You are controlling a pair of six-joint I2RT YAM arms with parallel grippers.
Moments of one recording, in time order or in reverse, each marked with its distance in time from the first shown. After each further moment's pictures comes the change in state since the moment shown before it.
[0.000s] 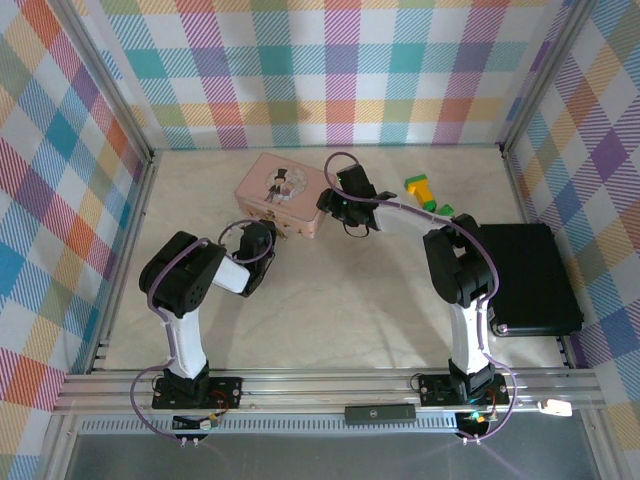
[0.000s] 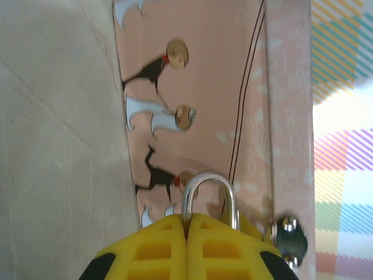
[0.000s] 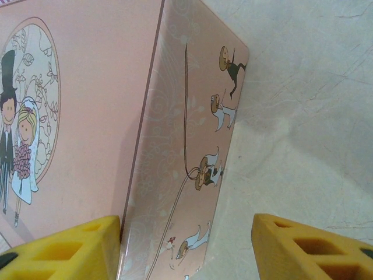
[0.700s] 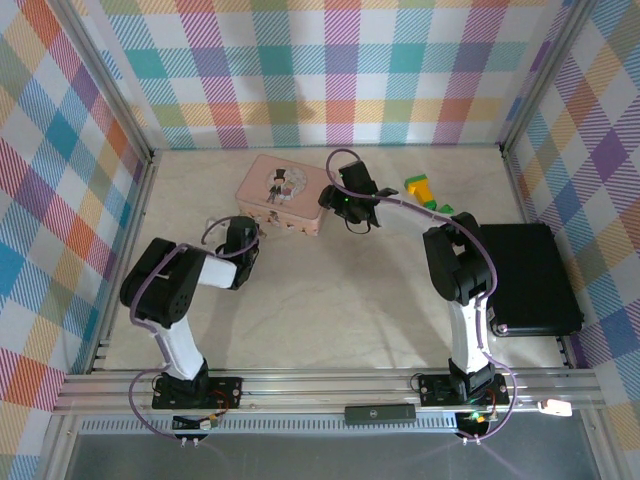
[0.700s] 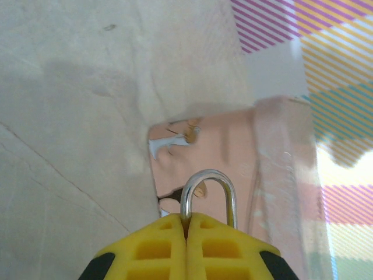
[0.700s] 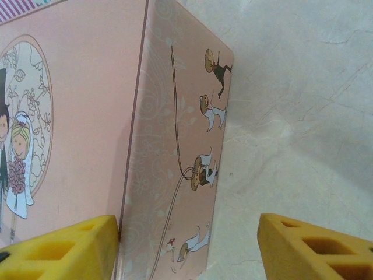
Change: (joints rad) left arm 0.087 -0.159 -0.014 -0.222 -0.046 0.112; right arm -0.019 0.019 0.039 -0.023 -0.006 -0.036
